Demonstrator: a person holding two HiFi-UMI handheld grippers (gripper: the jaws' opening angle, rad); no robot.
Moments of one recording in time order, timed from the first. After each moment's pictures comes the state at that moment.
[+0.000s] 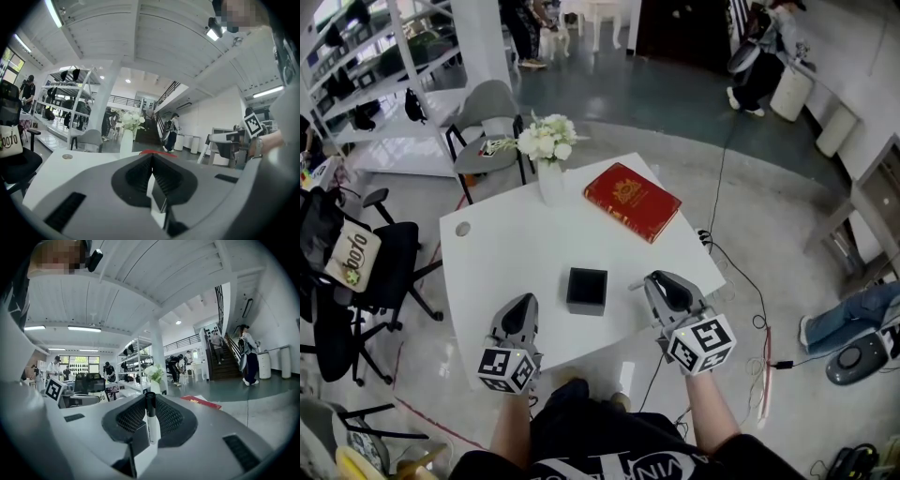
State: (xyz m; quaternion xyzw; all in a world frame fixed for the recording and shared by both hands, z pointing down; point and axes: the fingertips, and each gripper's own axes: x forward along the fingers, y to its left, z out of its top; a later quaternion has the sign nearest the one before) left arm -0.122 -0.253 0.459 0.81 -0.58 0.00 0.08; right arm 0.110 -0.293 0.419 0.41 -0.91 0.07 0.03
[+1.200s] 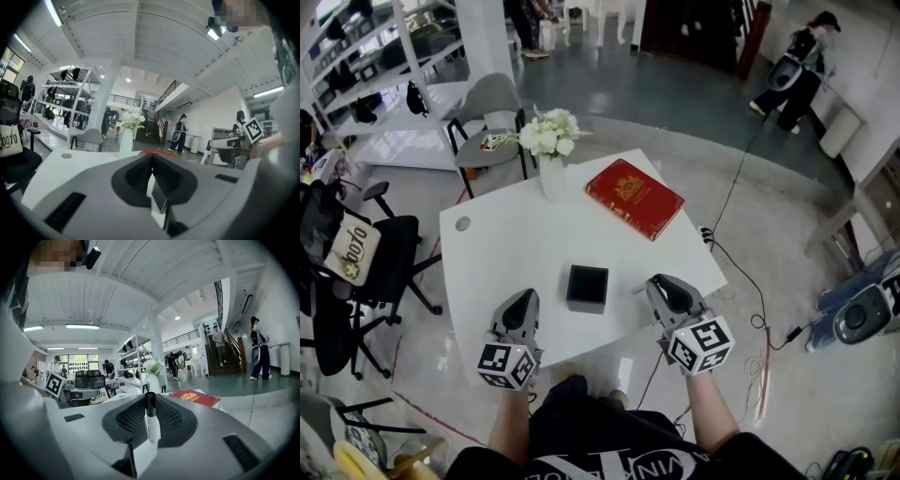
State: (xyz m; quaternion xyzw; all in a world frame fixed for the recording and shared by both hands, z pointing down) left arm -0.120 -0.259 0.463 0.81 -0.58 0.00 0.09; right arm 0.115 -0.296 0.445 0.41 -0.91 0.09 0.05
